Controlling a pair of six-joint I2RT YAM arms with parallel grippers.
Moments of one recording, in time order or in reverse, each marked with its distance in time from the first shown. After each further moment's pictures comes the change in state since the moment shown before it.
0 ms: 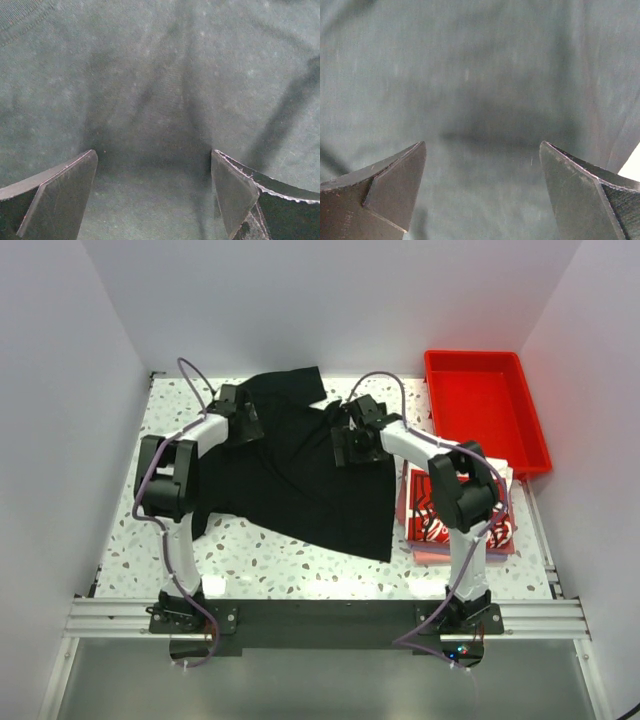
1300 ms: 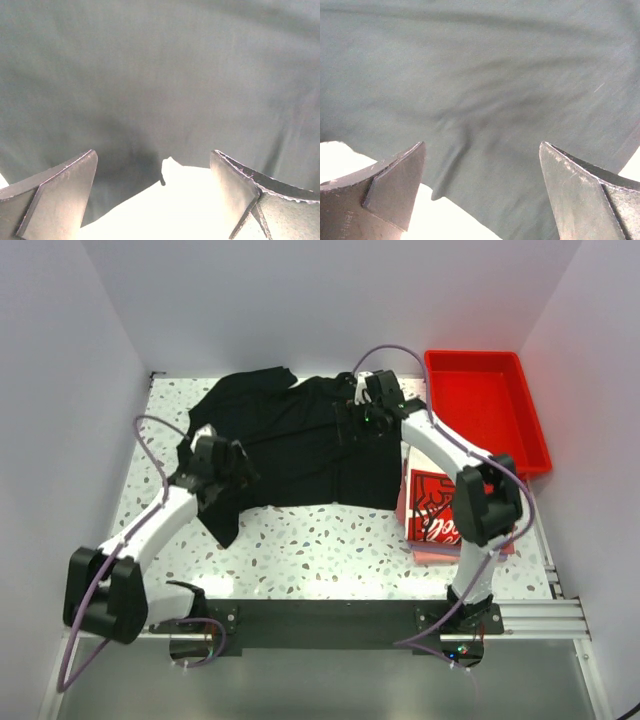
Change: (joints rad) left arm -0.066 -0.773 -0.615 -0.026 0.079 -0.225; right arm -0.068 -0.041 0.178 -0.006 -0.159 -0.143
